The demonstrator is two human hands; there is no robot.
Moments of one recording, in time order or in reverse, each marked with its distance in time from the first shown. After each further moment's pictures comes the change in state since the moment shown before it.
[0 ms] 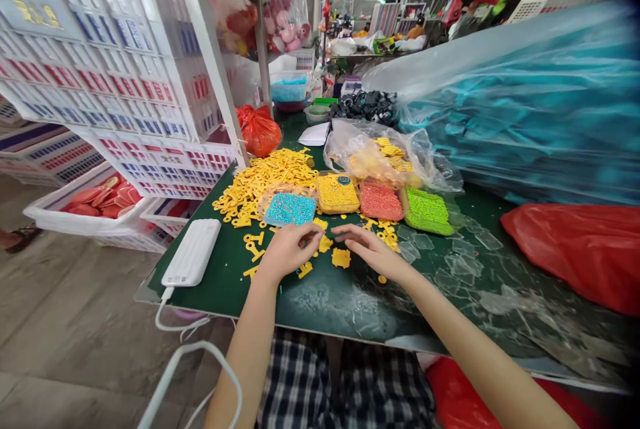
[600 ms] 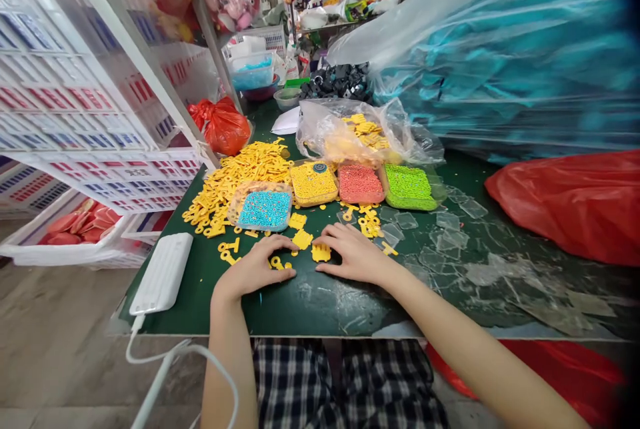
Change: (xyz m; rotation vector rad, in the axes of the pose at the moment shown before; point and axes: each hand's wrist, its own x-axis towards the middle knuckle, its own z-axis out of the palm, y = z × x) left_hand -0.006 -0.020 -0.011 -0.136 -0.507 -0.240; right_hand -0.012 0.005 -0.002 -0.719 -0.051 -0.141
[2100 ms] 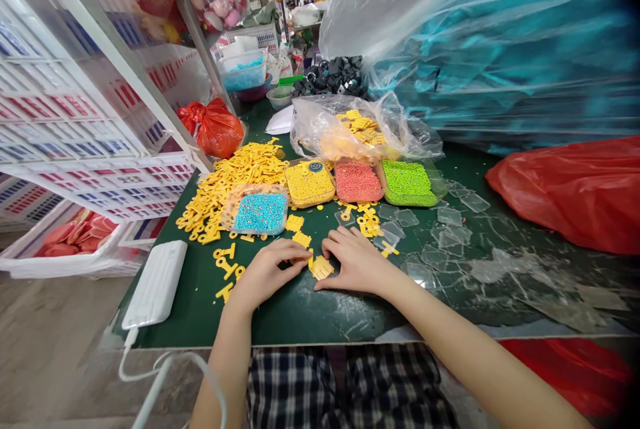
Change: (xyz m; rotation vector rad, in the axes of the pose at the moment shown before) left_hand 0.014 0.021 0.021 0.021 0.145 0.236; right_hand -0.003 -0.015 -0.001 -0.064 -0.035 0.161
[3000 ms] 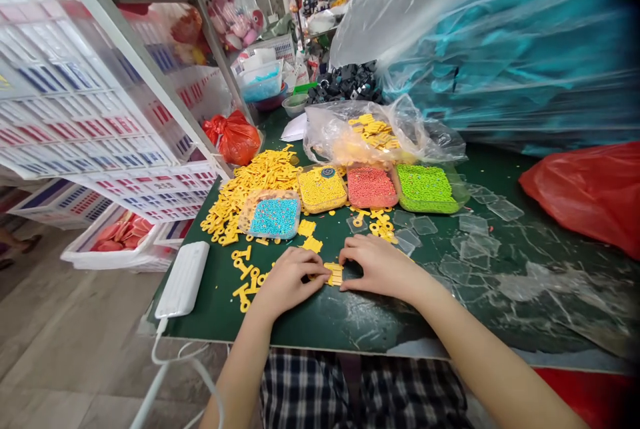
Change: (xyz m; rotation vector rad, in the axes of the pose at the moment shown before) left_hand 0.000 0.014 0.015 0.268 -0.097 0.017; right_hand -0.007 0.014 -0.019 0.041 -0.072 -0.068
